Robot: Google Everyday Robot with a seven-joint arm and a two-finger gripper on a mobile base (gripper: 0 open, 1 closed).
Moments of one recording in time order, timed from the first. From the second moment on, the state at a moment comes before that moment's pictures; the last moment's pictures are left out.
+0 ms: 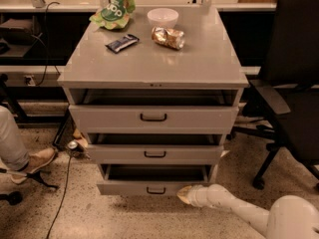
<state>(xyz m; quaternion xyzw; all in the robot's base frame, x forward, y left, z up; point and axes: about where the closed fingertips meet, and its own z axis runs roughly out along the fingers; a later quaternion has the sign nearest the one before) 0.585 -0.123 0.156 -0.43 0.82 0.17 0.33</state>
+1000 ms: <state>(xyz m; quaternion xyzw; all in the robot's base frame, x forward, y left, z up) 0.641 -0.121 0.171 -0.44 0.80 0.15 0.38</state>
